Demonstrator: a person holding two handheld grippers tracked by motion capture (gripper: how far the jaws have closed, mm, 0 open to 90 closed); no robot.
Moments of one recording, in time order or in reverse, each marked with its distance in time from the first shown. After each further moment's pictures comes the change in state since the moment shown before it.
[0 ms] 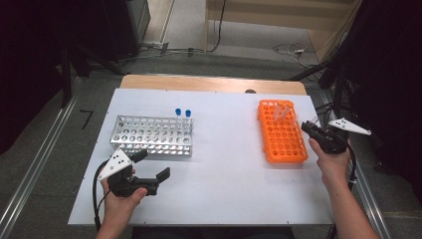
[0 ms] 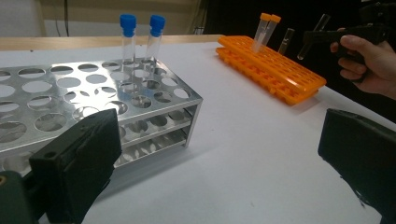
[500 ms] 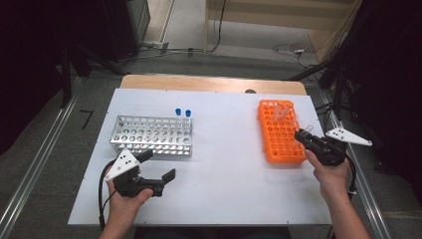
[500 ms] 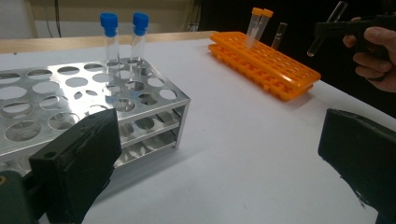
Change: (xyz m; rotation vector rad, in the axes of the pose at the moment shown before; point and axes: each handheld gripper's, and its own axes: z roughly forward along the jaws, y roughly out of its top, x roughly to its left) left arm -0.010 0.001 0.009 0.018 -0.021 0.035; right arm 0.042 -0.004 -0.030 -0.014 0.117 -0.048
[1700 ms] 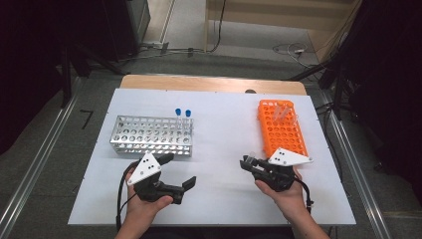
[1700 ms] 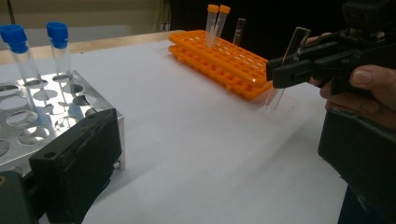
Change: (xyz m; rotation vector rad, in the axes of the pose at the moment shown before) left arm -0.039 0.007 0.023 0.010 -0.096 0.062; right arm 0.136 -0.021 0.029 0.103 0.339 -0.169
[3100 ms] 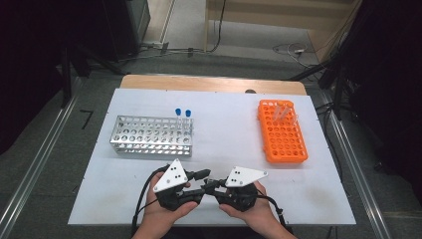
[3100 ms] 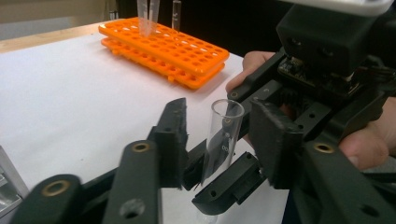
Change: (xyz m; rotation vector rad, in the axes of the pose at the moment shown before) left arm -0.039 0.002 0.028 0.075 -0.176 0.090; right arm 0.080 0.002 0.049 0.081 0.213 -0.117
